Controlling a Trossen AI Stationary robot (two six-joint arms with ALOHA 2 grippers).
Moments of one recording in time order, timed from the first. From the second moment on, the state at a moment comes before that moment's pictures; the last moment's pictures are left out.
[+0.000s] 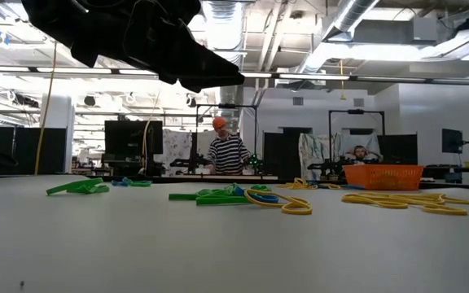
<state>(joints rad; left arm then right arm) -0.10 1.54 0.66 0.58 0.01 0.15 1.12 1.31 0.73 -0.38 -0.31 1.87</state>
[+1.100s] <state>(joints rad) 0.12 1.54 0.67 0.49 -0.16 0.08 0.91 1.29 0.74 -0.43 -0.10 1.32</state>
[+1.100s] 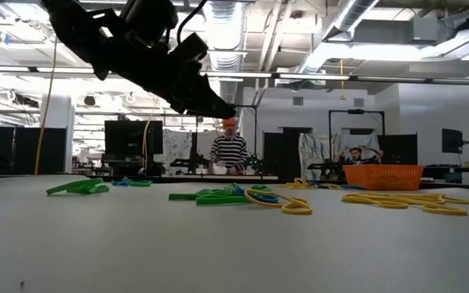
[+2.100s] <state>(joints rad) 0.12 1.54 0.67 0.48 -0.14 0.10 0.97 1.42 0.73 -0.28 -0.37 1.50</state>
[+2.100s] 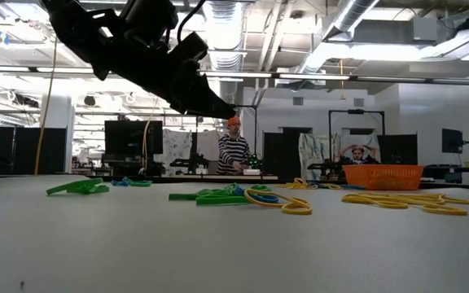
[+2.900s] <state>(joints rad) 0.12 1.54 0.67 0.48 -0.09 0.09 1.01 1.39 0.76 -0.58 -0.52 1.56</state>
